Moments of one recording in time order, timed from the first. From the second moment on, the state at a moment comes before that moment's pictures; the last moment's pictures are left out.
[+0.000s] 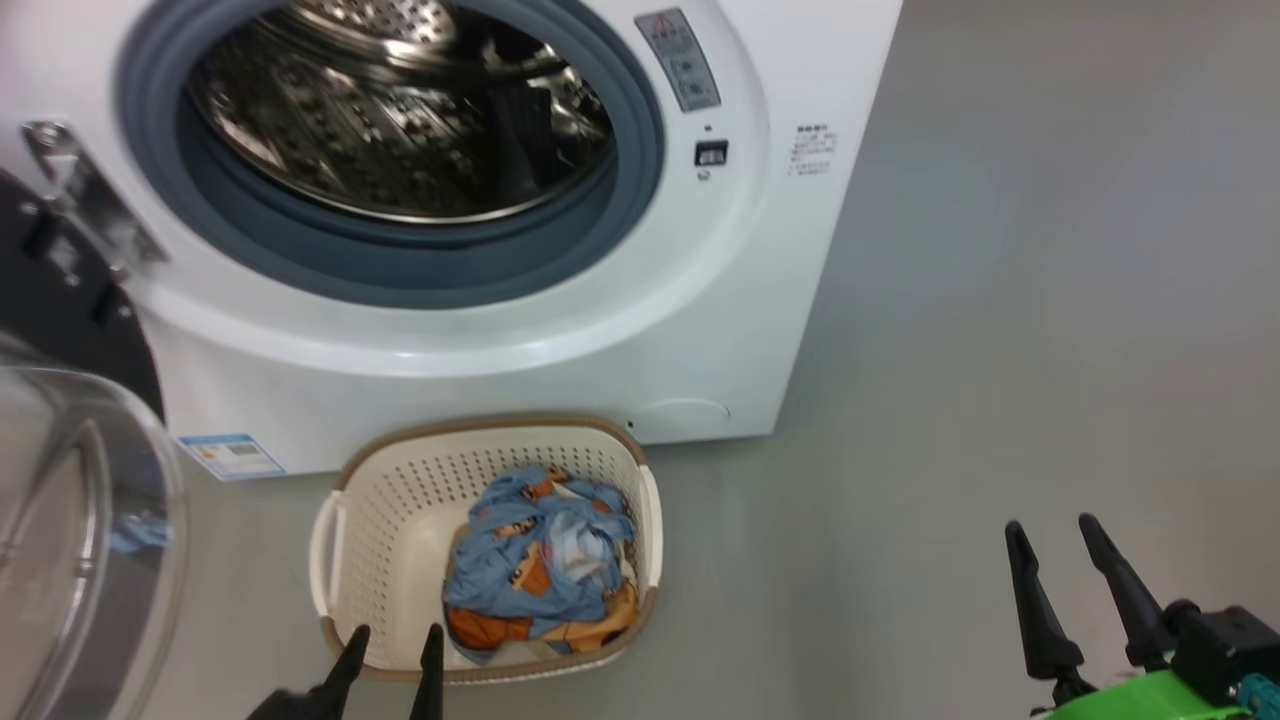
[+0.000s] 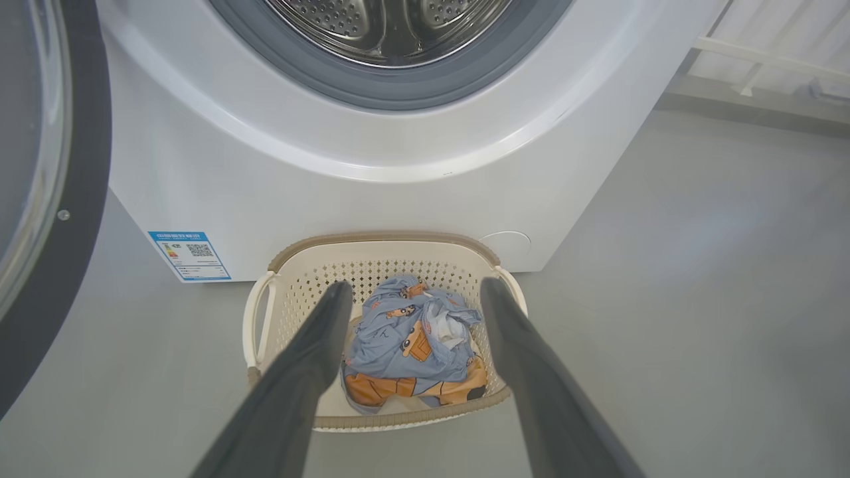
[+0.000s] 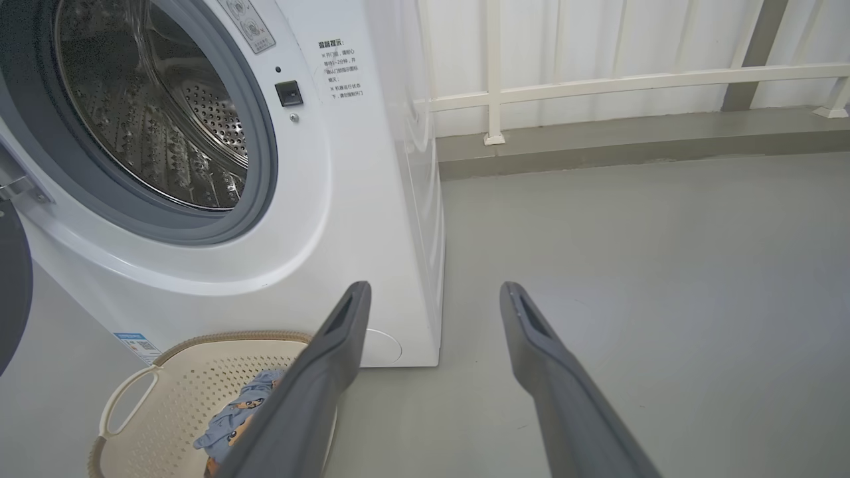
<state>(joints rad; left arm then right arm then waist) 0.06 0.05 -0.16 0.25 -0.24 0.03 -0.26 0.06 -0.10 -0.08 0.11 0.23 0.13 -0.25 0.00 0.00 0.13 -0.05</state>
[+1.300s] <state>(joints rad) -0.76 0.18 -0.18 1.04 -0.21 0.00 -0.15 -0.31 -0.05 0.05 0.04 0.29 0.13 -0.25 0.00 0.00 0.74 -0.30</state>
